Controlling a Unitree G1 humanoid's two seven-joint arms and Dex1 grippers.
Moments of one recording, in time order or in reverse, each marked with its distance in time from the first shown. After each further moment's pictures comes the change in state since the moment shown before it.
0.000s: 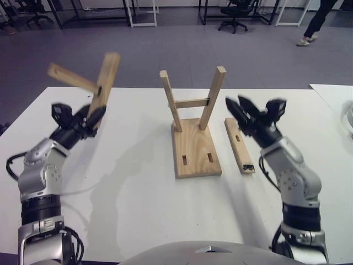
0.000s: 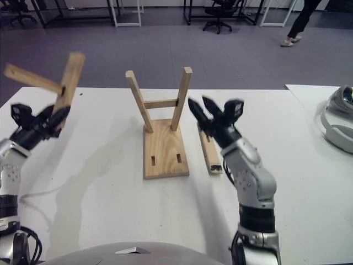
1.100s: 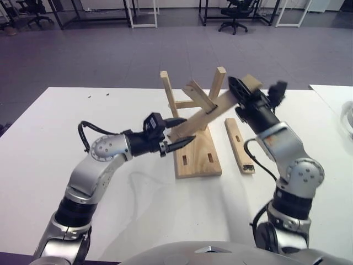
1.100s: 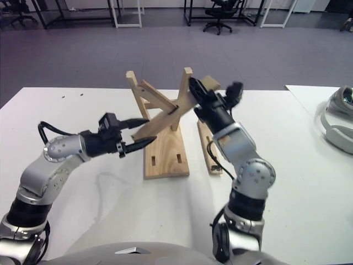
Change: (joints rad) left arm 0.049 -0.048 -0.564 -0.488 0.165 0.171 -0.040; right arm 0.064 0.162 -0.116 -0.147 0.507 0.151 -0.613
